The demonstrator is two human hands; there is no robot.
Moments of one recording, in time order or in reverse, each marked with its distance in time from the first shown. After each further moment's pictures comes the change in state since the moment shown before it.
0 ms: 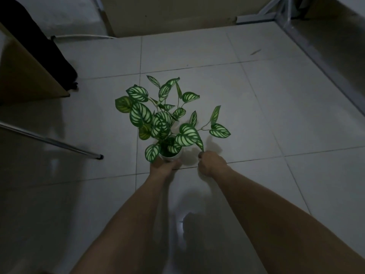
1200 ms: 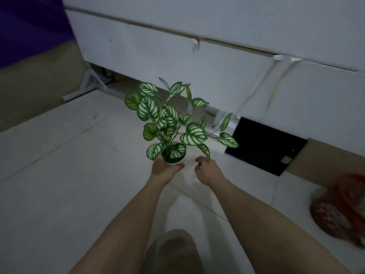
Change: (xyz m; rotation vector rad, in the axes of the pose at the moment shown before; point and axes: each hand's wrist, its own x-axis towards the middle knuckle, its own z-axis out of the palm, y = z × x) left_hand -0.265 0.194 0.210 0.165 -0.901 0.653; right_hand -0.314 0.218 -0.120 0.615 0.630 0.739
